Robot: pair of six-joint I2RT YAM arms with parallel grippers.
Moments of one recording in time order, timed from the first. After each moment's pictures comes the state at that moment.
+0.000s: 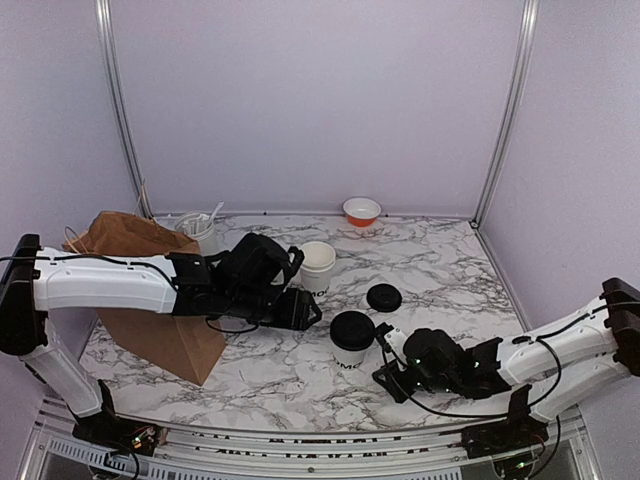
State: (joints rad) left arm -1.05 1.60 1.13 -0.31 -0.03 -0.69; right arm 1.12 1.28 0.36 0.11 0.20 0.43
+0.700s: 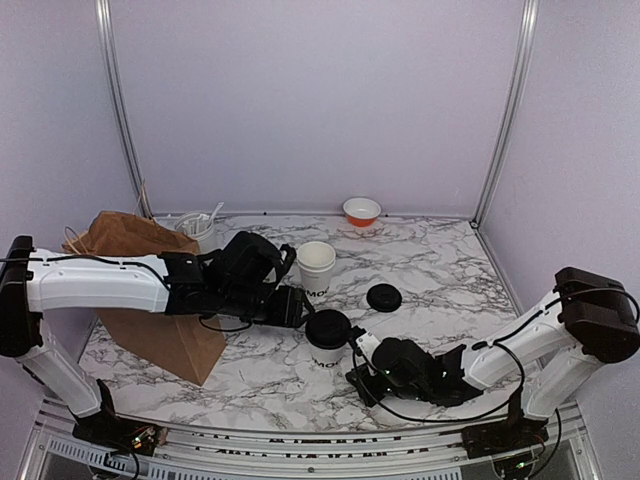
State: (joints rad) left arm -1.03 1.57 1.11 -0.31 -0.04 -0.69; right arm 1.21 1.56 0.46 0.34 0.27 0.49
